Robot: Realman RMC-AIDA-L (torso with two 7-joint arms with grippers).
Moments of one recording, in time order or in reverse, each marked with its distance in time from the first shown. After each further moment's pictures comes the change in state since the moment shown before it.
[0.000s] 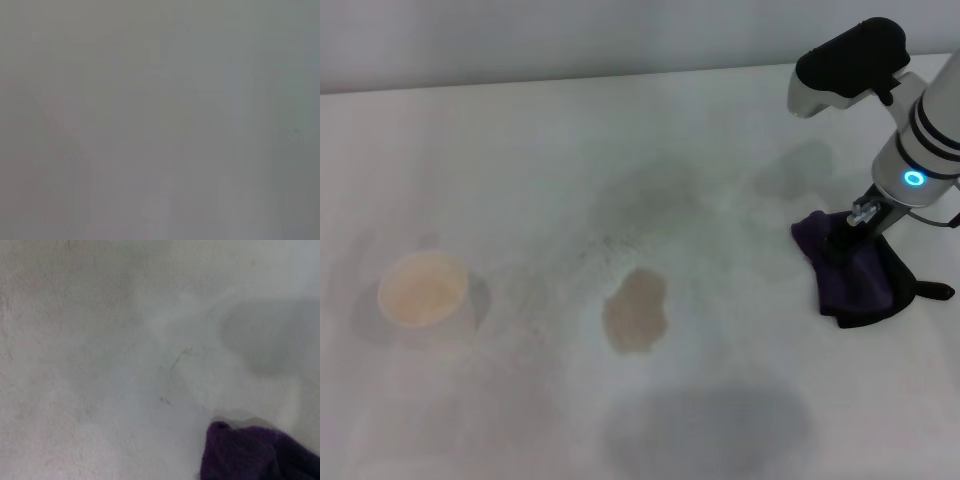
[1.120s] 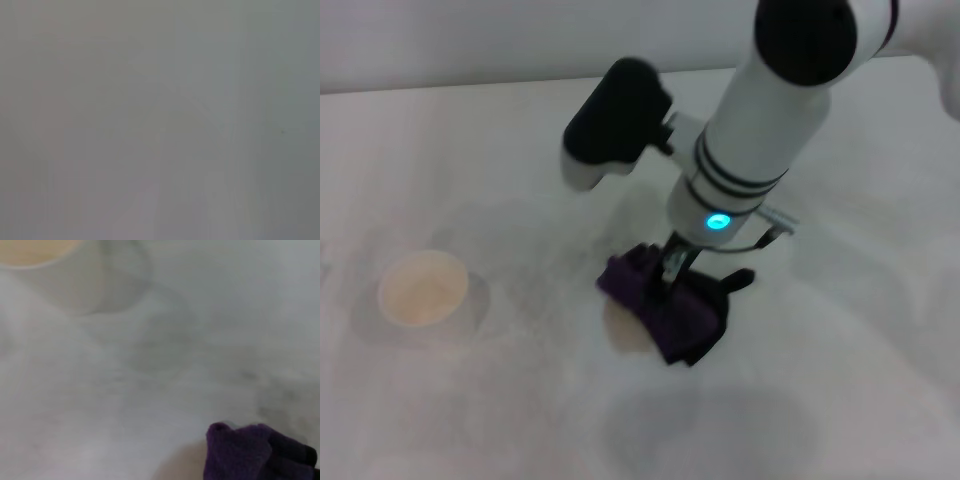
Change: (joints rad) left arm -0.014 -0.004 0.007 -0.004 0.015 0.000 -0.001; right arm 0.243 0.010 -0.568 0.028 0.465 -0.185 0.016
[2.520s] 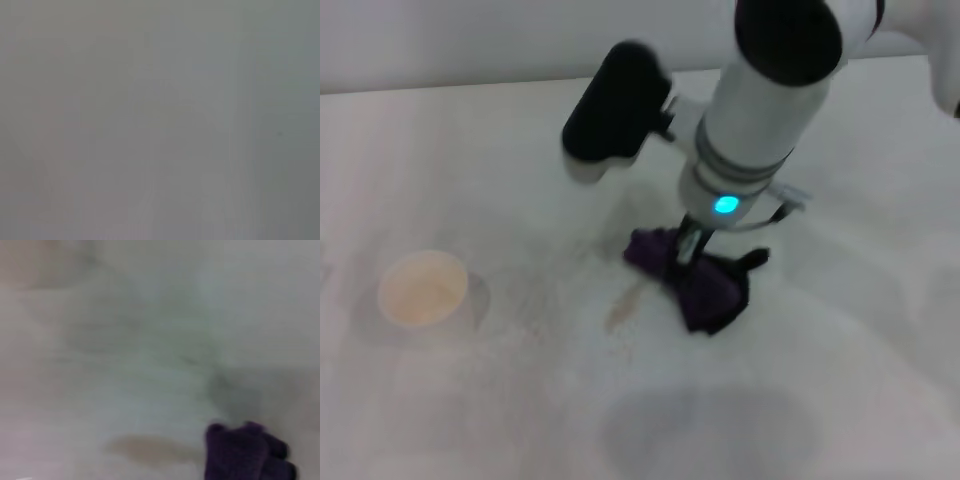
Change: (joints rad) left arm 0.001 0.000 0.003 -0.001 0.002 0.007 0.000; right arm 0.012 0.000 -0.002 -0.069 -0.188 0.072 0.086
